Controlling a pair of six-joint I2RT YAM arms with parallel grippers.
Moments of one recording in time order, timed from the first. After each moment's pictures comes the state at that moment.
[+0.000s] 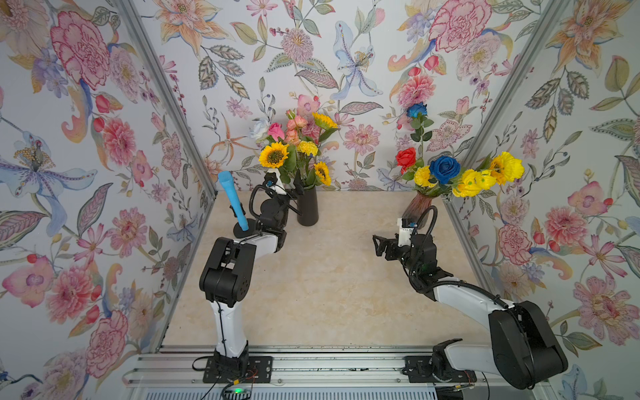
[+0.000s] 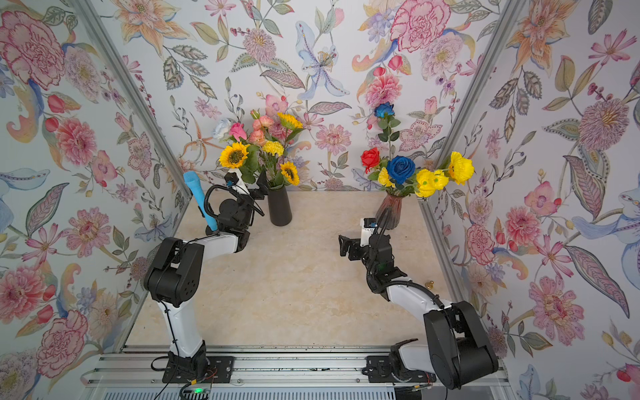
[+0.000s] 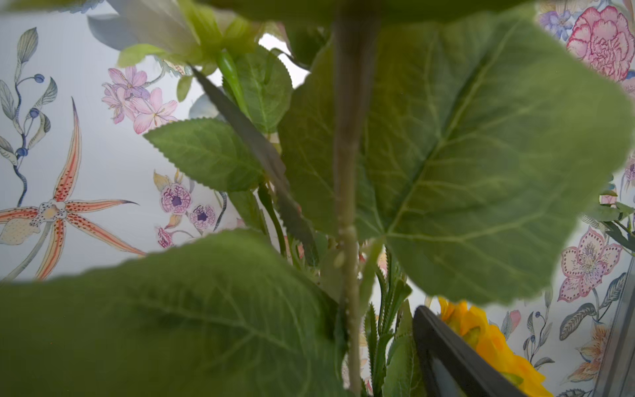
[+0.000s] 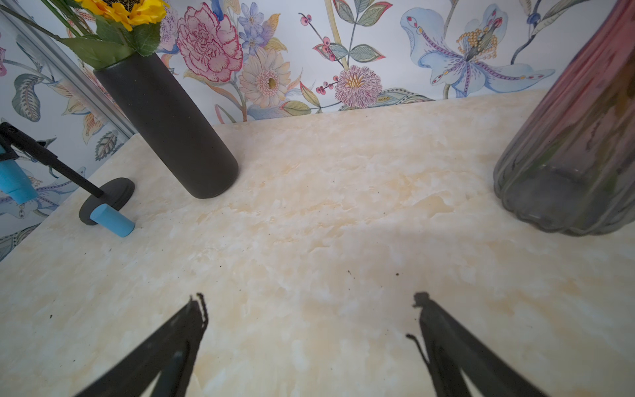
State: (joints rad) left arm -0.30 1.97 1.21 1.16 -0.14 -0.17; right arm 0.33 1.32 0.57 0.41 -0.07 0.26
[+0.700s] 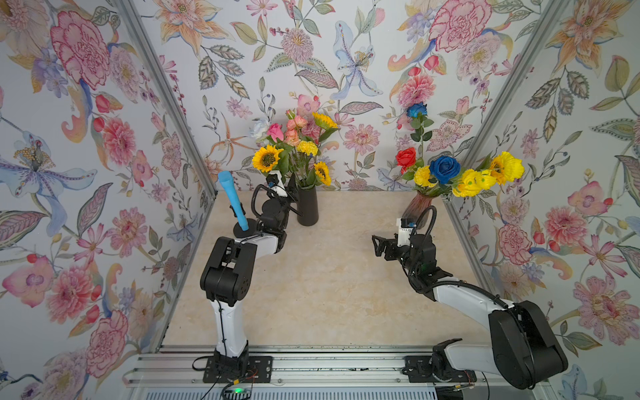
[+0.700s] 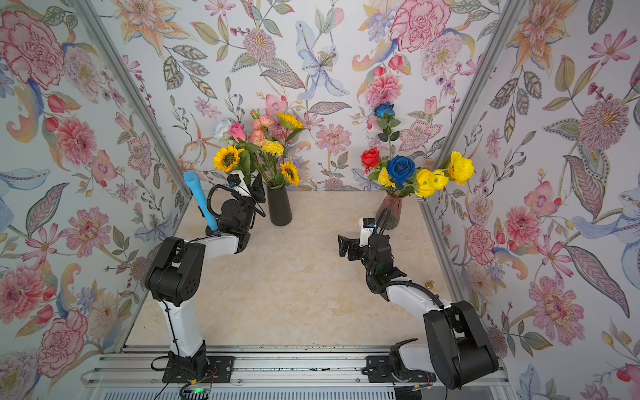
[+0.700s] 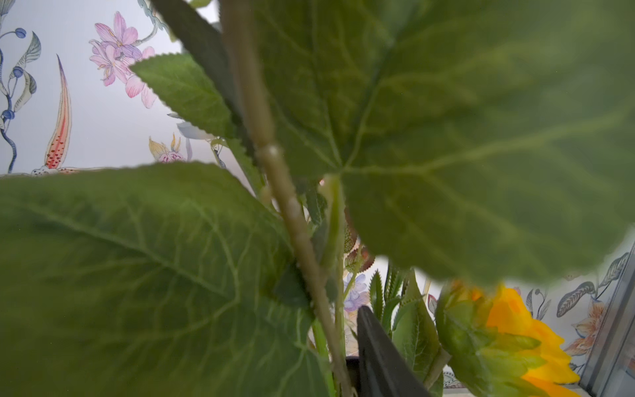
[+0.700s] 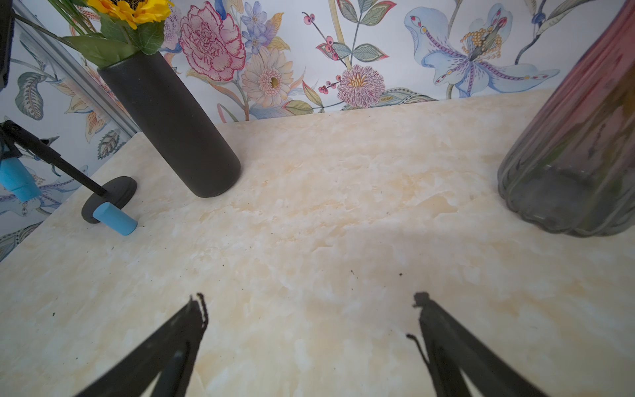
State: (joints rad) left arm -0.30 1.98 1.16 1.13 -0.13 -0.17; right arm 0.34 1.32 0.57 0.41 -0.07 0.26
